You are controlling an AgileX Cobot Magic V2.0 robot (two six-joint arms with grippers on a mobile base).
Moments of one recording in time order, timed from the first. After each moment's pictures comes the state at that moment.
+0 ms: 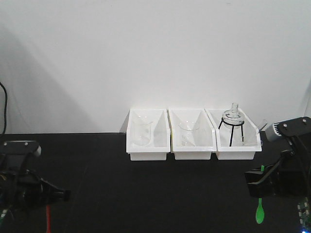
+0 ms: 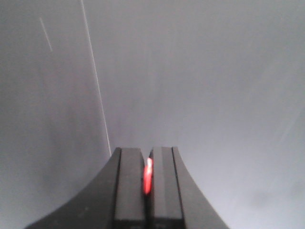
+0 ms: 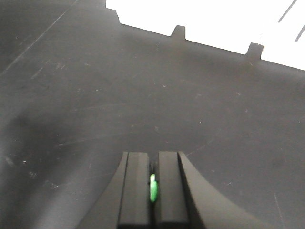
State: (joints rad) left arm -0.18 1.46 -0.98 -0.40 0.38 0.24; right arm 0.03 1.33 -1.00 0.73 0.58 -0.86
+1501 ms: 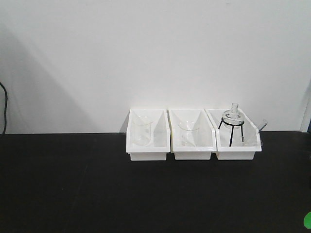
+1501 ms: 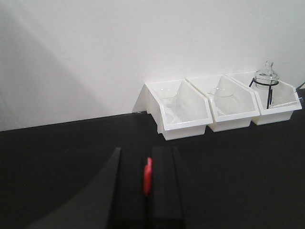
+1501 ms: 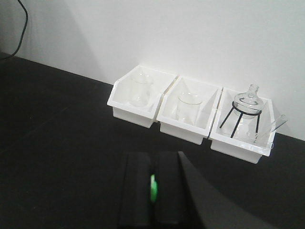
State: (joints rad) left arm -0.18 0.62 -0.67 -0.30 0.27 0.24; right arm 0.03 0.65 -0.73 0.73 0.49 -0.86
